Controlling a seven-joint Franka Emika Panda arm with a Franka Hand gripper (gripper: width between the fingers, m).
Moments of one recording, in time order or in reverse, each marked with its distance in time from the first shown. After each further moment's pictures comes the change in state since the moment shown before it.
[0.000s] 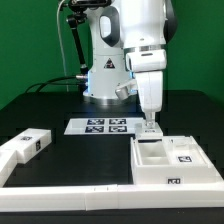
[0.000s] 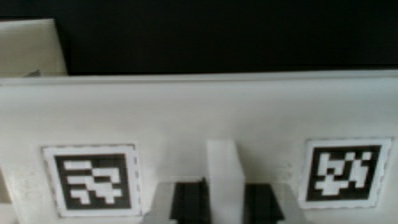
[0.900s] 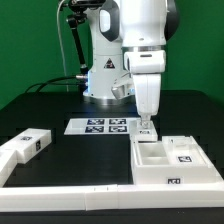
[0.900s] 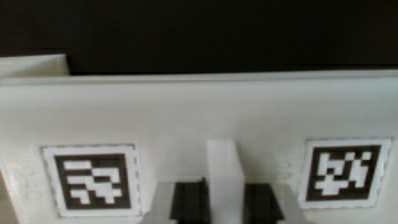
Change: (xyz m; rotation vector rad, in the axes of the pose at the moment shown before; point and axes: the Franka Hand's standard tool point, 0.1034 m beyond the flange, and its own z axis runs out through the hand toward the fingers) arm -0.010 0.009 -0.004 0.072 -0.057 -0.003
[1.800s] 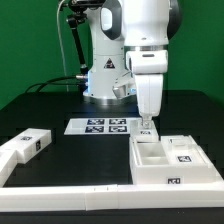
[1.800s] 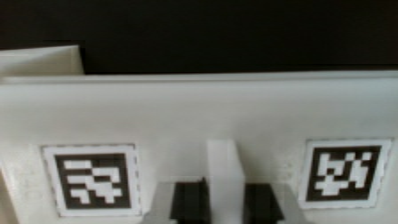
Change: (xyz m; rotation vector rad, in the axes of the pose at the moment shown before) arm 0.001 0.006 0.000 0.020 -0.012 0.003
